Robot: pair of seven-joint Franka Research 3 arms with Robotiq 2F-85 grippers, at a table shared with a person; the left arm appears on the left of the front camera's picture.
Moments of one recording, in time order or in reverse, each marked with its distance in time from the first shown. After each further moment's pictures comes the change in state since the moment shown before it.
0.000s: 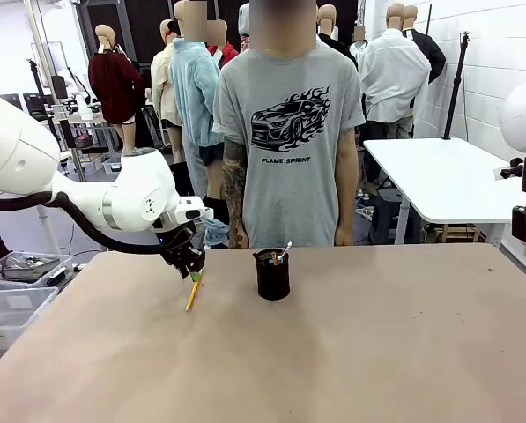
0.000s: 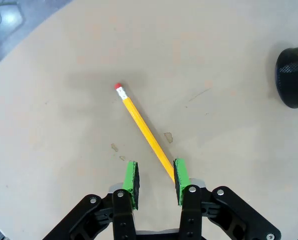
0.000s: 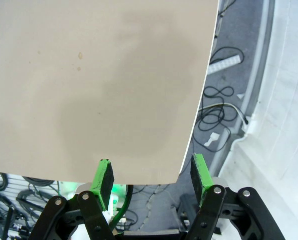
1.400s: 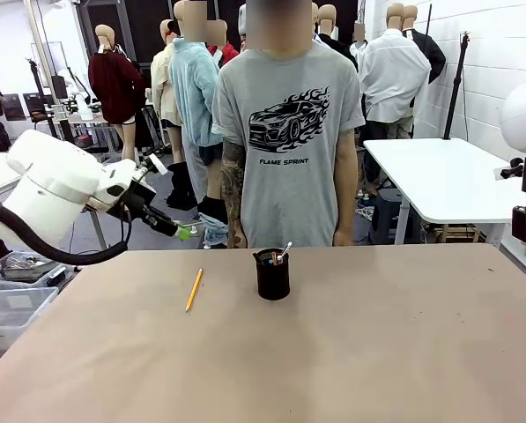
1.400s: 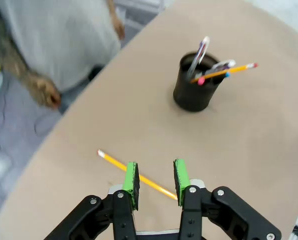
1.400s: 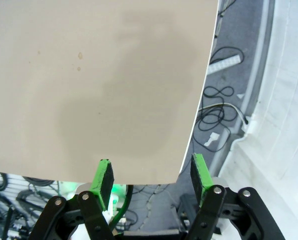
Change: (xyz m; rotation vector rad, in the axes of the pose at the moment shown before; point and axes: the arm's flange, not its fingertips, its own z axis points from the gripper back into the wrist) left arm -0.069 0.031 0.106 -0.251 -0.510 -0.416; right arm 0.000 0.000 0.000 0.000 0.000 0.000
